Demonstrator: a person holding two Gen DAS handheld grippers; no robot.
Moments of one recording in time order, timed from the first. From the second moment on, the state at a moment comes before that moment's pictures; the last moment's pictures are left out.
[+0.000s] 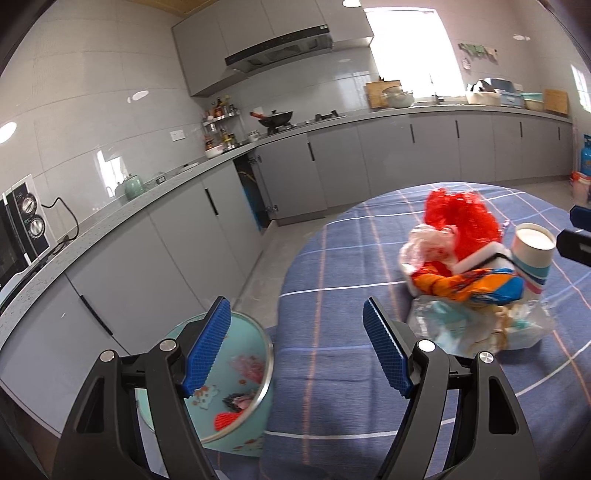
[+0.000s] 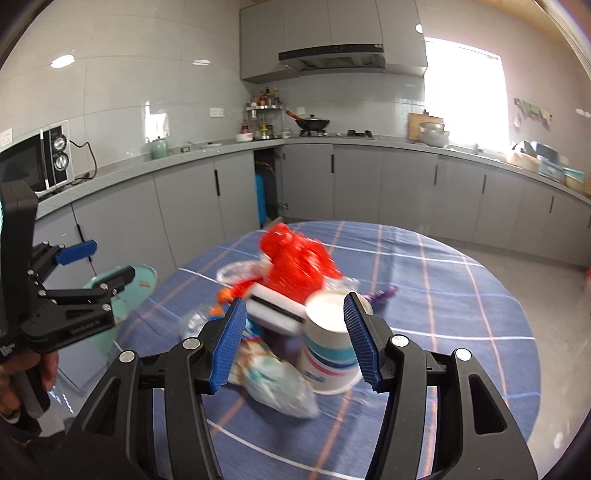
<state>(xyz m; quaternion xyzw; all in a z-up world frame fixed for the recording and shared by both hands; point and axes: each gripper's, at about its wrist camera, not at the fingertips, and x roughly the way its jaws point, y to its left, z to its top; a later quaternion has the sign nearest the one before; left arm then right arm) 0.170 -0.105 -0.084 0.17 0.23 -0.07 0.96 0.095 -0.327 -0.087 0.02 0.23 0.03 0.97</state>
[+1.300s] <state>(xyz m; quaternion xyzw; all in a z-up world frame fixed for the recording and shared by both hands) 0.150 -0.205 -0.108 0.20 0.26 -0.21 0.92 0.065 -0.383 -0.123 0.04 0.24 -0.03 0.97</state>
